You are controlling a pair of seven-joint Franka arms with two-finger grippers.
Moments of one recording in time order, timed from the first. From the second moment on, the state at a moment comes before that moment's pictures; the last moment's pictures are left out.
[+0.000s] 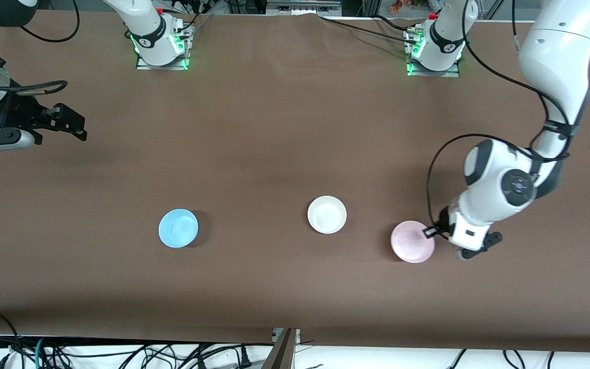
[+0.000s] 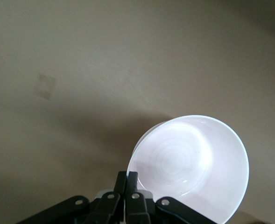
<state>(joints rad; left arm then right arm) 0.18 0.65 -0.44 -1.63 0.20 2.32 -0.80 0.09 0.04 -0.01 -1.61 0.01 1.67 -0.01</state>
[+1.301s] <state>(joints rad) -0.06 0.62 -0.49 -1.66 0.20 2.31 -1.25 0.09 0.04 -0.01 -1.61 0.01 1.67 -0.01</state>
